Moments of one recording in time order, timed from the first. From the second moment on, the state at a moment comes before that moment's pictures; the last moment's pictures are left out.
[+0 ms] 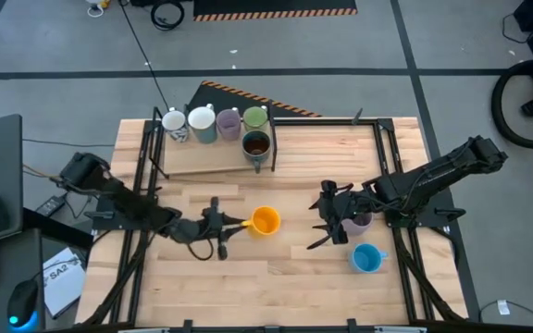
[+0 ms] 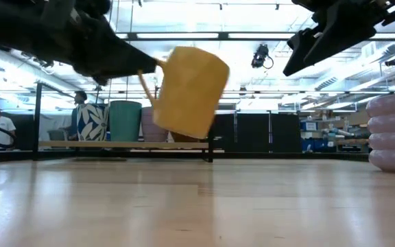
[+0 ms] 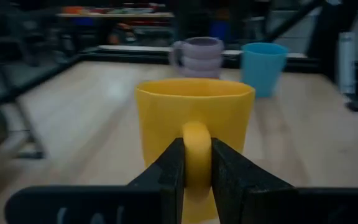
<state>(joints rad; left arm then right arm) -0.48 1.50 0.43 0.86 -0.68 -0.16 0.29 1.17 0.77 -0.38 0.19 0.07</state>
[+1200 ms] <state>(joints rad) -0.40 1.49 0.43 0.73 -1.57 -0.23 0.21 1.18 0.55 0.14 0.19 -0.08</state>
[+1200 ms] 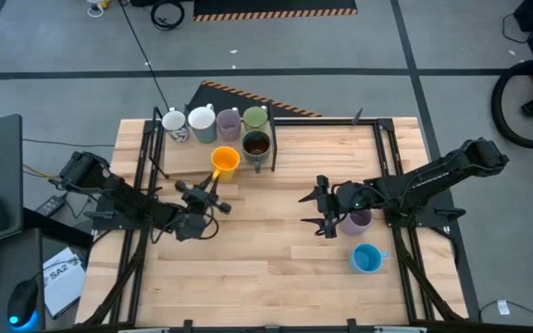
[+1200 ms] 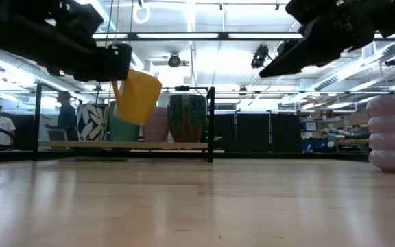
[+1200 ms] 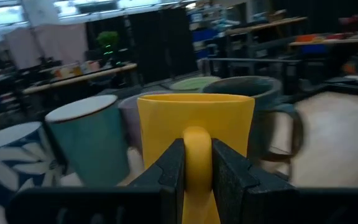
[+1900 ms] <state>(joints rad) -0.24 1.49 0.43 0.52 -1.55 -0.58 0.03 1.18 0.46 0.55 -0.05 -0.30</state>
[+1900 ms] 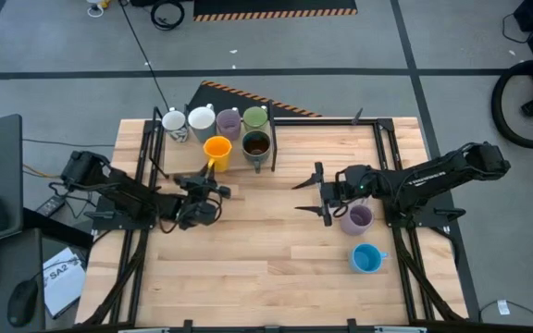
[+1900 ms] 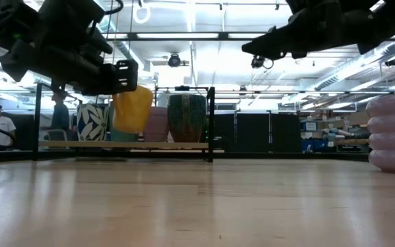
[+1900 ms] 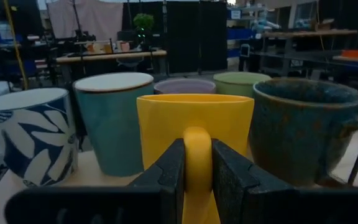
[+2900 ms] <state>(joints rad) -0.04 1.49 0.43 0.54 -1.26 -0.46 0.03 1.18 0.46 0.51 -0.06 -0.29</state>
